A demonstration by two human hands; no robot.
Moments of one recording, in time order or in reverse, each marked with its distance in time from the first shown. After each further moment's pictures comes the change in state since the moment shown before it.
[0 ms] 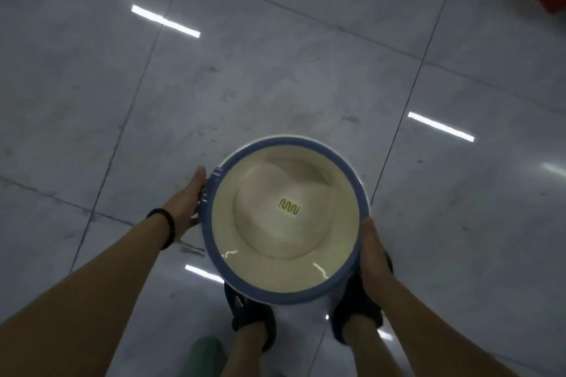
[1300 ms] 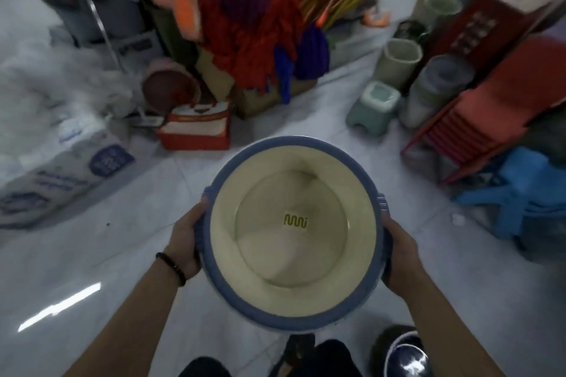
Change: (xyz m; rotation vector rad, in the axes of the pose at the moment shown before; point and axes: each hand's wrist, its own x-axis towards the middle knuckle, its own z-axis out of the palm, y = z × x) left_hand -0.766 0.142 0.420 0.162 -0.739 0.502; right_hand -0.541 -0.058 -0.574 1.050 0.230 -0.418
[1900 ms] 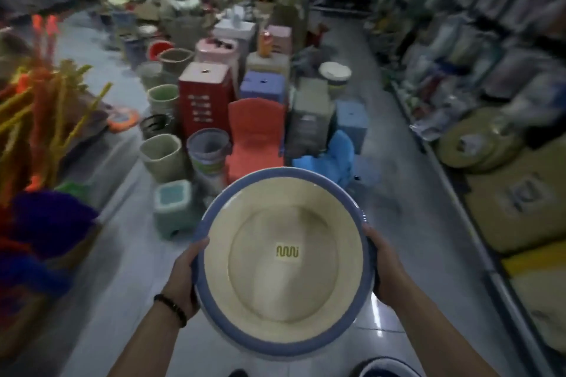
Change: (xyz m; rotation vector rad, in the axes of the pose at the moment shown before) left_hand 0.202 -0.074 0.505 0.563 -0.643 -0.231; right_hand 0.009 -0.229 -0.300 0.387 0.729 -0.267
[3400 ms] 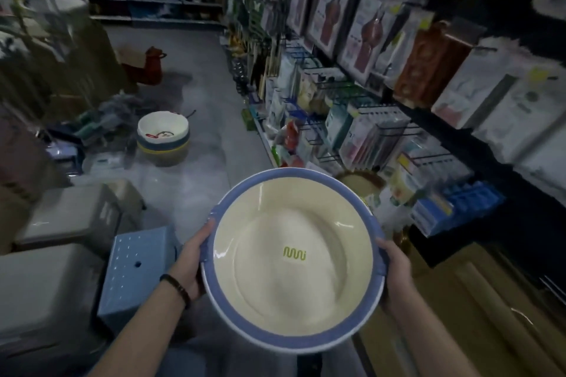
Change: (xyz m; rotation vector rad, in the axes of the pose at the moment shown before) left_hand 0.751 0.023 1.157 0.202 -0.420 -0.102; right_hand 0.872 -0.588 -0.651 0.413 0.591 -0.040
